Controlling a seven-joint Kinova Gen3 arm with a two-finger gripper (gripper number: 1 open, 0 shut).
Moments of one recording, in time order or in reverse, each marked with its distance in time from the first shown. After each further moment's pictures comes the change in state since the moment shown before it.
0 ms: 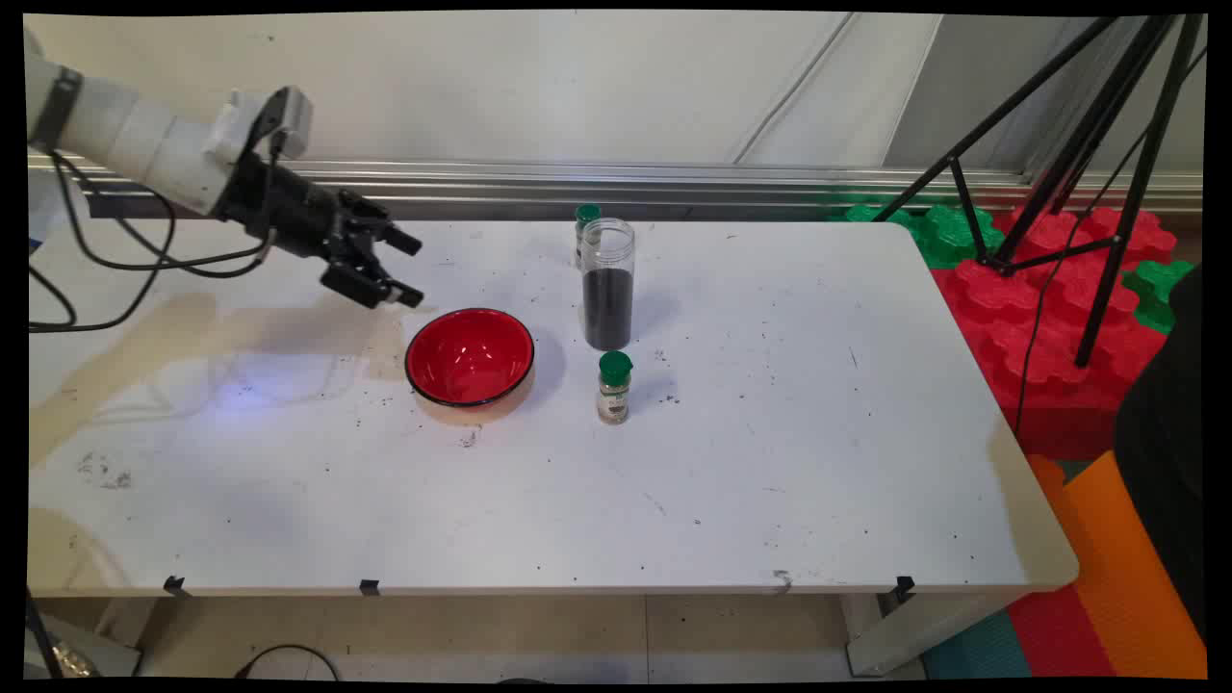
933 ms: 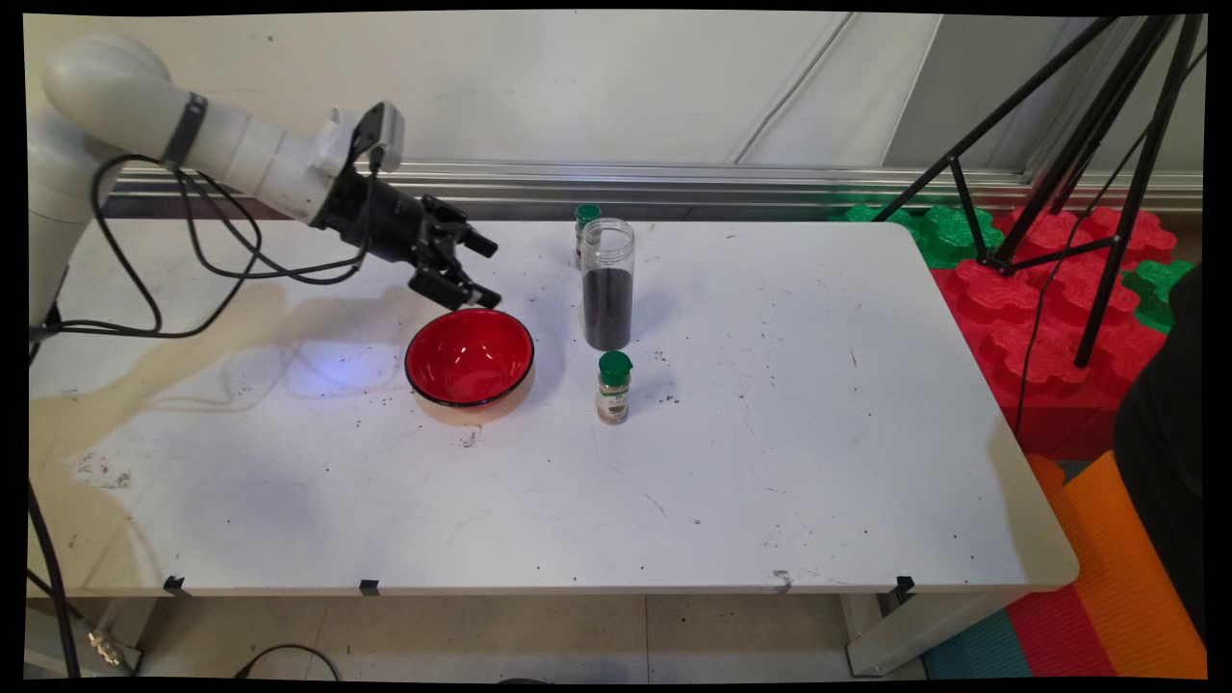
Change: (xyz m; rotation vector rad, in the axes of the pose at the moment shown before) arm 0.032 -0.009 0.075 -0.032 0.056 0.056
